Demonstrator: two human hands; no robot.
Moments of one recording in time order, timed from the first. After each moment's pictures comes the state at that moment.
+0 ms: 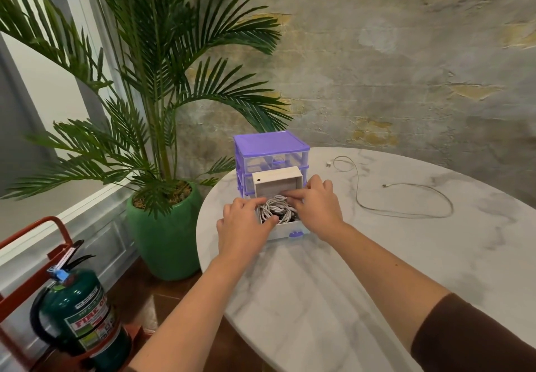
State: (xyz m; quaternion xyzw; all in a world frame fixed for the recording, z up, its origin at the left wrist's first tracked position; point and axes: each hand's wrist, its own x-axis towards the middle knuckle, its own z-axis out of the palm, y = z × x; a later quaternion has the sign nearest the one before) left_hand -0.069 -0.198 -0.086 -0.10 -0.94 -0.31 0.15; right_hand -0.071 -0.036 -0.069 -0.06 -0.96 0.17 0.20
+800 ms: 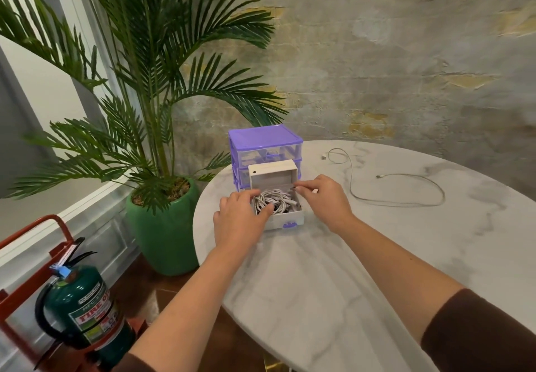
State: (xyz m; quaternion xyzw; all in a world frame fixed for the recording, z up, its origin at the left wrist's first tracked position) left_hand -0.060 -0.195 -0.081 -0.09 -0.94 -0.29 0.16; right_hand -0.052 -0.011 -0.070 -0.07 -0.89 0.37 0.24
